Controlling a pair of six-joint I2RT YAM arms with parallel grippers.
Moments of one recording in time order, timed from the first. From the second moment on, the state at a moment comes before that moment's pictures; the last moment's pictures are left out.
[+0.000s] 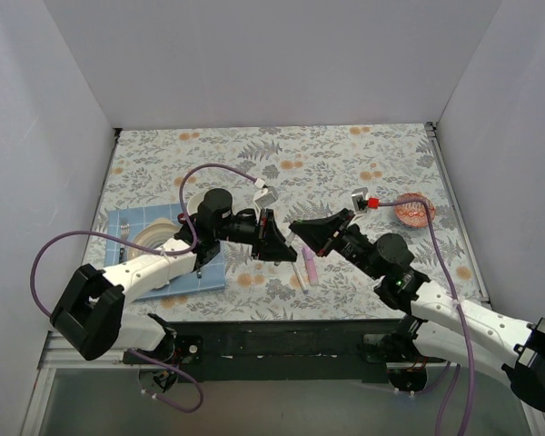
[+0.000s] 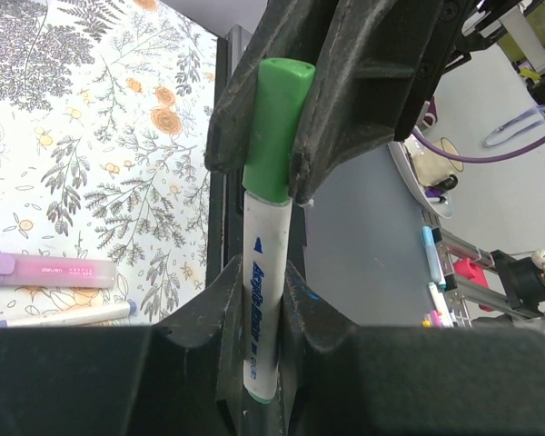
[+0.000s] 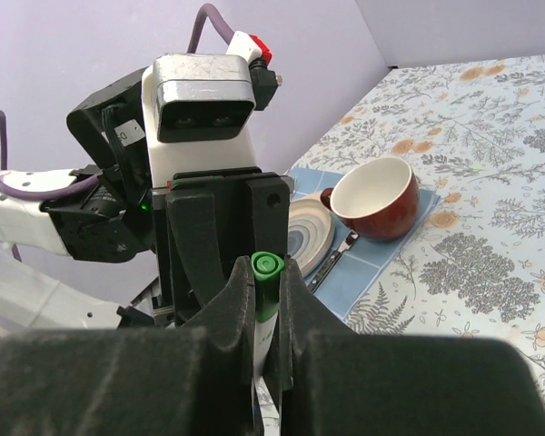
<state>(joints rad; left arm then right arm) -0.66 1.32 0.74 0.45 1.01 -0.51 0.88 0.85 0.43 0.60 -0.08 0.63</state>
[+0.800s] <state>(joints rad) -0.54 1.39 0.86 0.51 1.30 -0.56 0.97 1.01 0.47 0.87 0.04 0.60</state>
